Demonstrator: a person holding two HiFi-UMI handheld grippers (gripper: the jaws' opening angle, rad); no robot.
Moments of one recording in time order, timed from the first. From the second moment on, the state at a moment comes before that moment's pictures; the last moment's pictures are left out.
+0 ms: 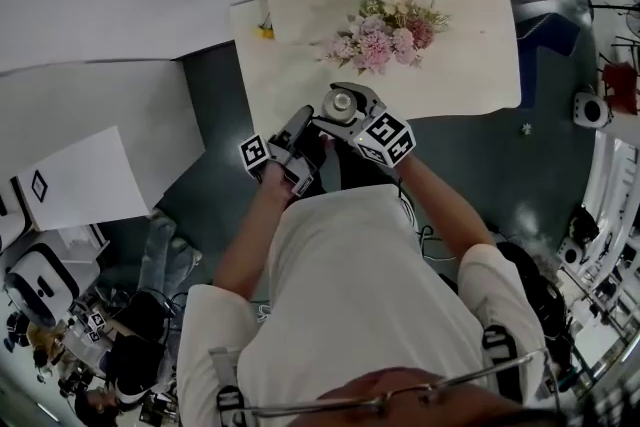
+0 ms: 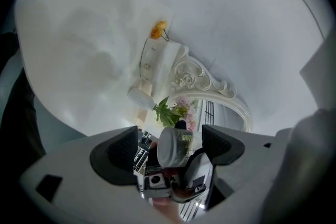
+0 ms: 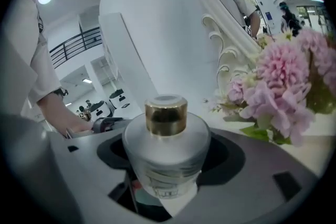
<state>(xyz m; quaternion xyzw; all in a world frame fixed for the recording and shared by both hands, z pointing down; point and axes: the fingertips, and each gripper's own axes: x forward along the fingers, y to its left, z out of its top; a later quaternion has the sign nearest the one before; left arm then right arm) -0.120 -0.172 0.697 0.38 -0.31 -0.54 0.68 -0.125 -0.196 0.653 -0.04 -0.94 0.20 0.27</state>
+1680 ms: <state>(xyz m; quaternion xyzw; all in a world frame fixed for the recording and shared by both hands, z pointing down) -0.169 -0.168 0.797 0.31 -0.38 -0.57 0.66 -0.130 -0.222 0.850 0.05 -0.92 0.09 0.37</state>
